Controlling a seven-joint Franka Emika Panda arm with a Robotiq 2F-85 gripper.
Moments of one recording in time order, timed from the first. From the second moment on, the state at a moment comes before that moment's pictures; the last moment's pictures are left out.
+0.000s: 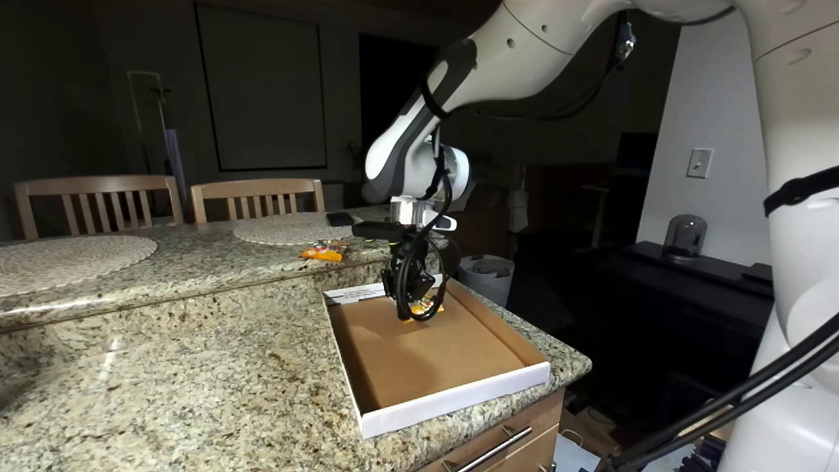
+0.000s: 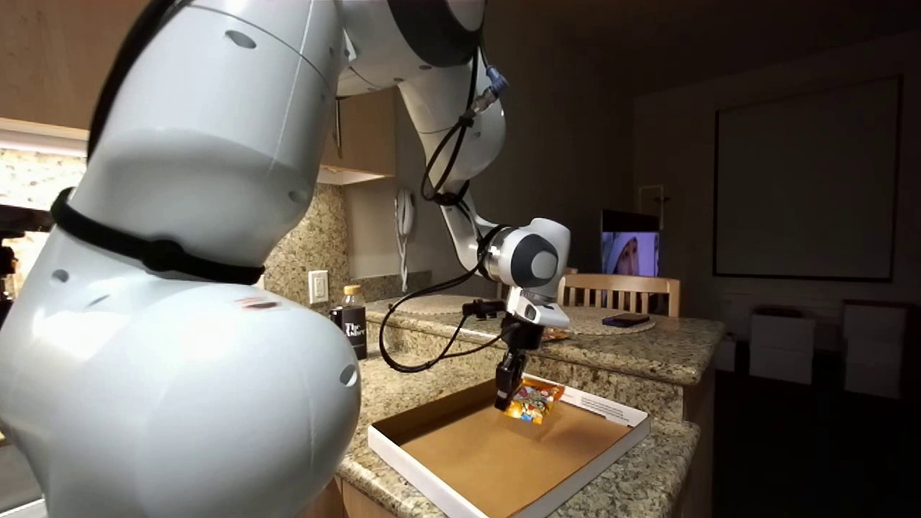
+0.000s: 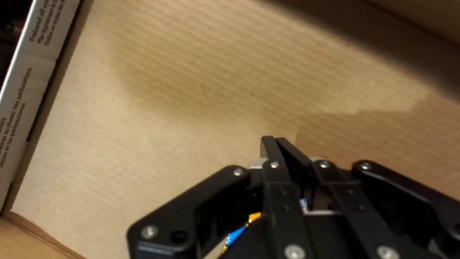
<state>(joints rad) 0.10 0.30 -0.01 -2.10 0.29 2.22 1.25</state>
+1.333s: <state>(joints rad) 0.11 0.36 0.00 -1.50 0.11 1.94 1.24</state>
